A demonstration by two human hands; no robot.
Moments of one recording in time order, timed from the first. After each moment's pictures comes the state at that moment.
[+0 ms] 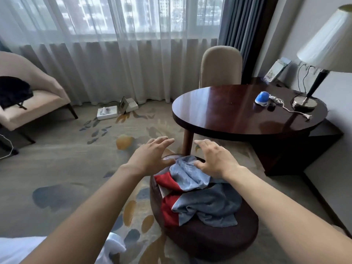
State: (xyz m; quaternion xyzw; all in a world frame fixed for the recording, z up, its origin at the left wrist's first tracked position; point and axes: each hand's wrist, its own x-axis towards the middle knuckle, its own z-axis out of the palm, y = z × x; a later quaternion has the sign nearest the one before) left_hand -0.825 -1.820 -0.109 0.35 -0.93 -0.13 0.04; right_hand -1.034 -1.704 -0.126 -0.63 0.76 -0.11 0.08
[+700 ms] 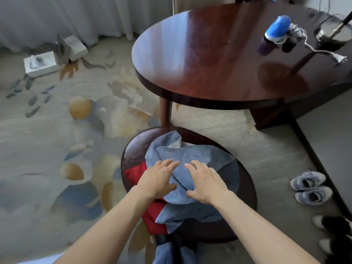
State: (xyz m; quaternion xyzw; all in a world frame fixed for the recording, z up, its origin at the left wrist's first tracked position) left_hand -0.982 -1.940 -0.392 0.25 -0.92 -0.23 -0.19; right_hand -1.125 -1.807 -0.378 -0.56 0.78 0.04 0.26
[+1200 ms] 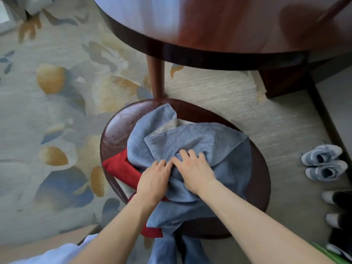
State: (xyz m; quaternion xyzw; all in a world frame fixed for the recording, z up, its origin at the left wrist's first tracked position) left_hand -0.996 -1.921 -0.545 0.27 -0.92 -0.20 -0.20; right_hand -1.128 -1.840 -0.528 -0.61 0.75 0.15 0.22
